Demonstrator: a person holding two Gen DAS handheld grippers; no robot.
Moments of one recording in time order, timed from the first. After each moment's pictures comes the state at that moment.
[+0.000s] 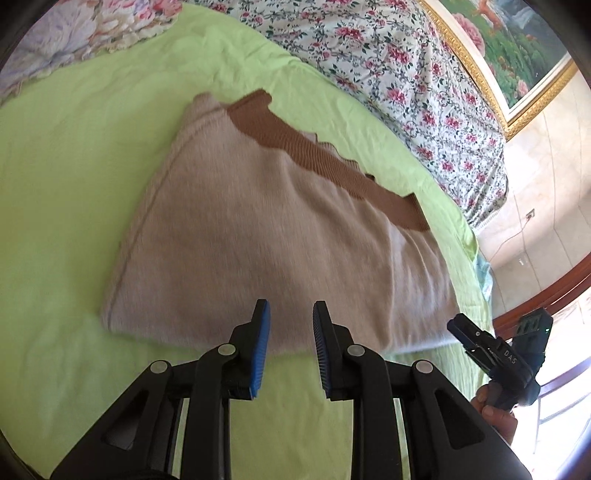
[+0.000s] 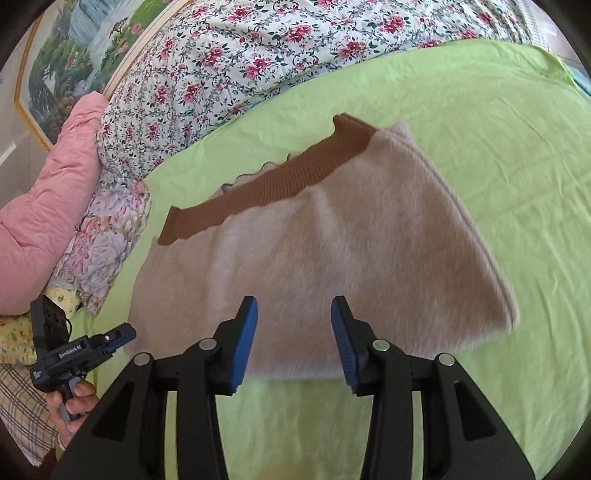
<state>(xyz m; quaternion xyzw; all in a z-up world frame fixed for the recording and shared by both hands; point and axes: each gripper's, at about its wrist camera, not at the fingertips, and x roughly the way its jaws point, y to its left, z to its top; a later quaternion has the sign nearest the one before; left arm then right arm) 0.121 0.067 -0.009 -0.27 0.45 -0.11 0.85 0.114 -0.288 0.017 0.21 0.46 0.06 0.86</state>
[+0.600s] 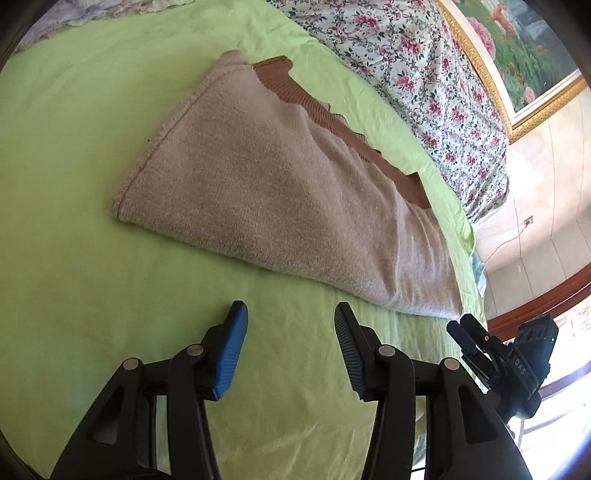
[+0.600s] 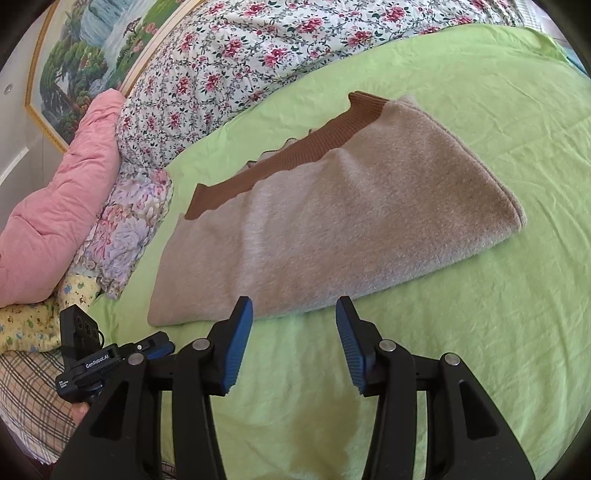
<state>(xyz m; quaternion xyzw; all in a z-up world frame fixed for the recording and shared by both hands) 0.083 0.063 -0.038 -0.30 0.46 -0.10 0.83 0.066 -0.264 0.019 0.23 0.45 0.08 0.86</state>
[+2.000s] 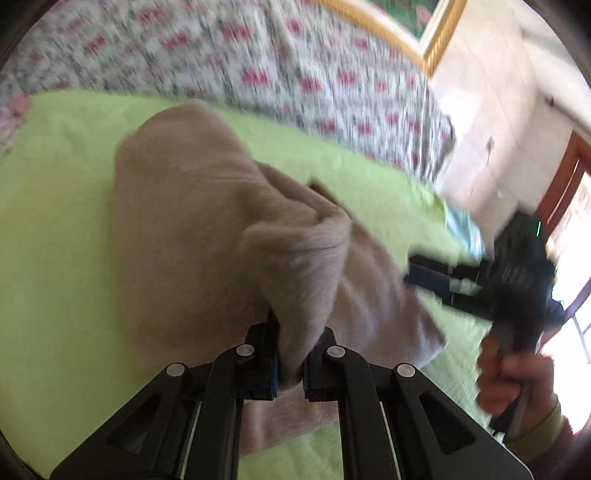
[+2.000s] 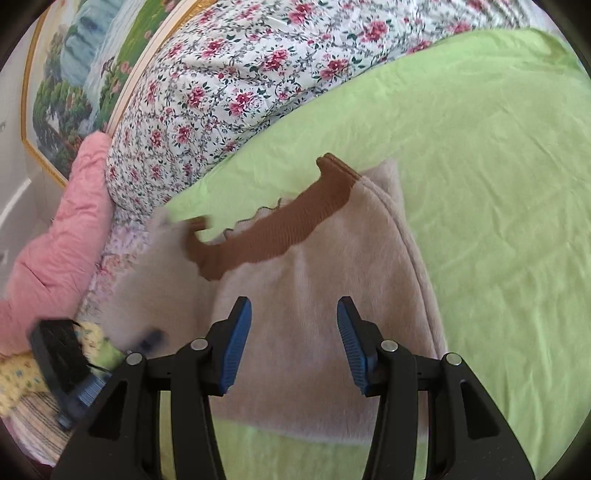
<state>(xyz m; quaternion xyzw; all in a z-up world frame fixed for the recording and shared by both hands) 0.219 -0.095 0.007 -0.13 0.39 -0.20 0.89 0.168 -0.359 0.035 0.29 0.44 0.11 0.84</state>
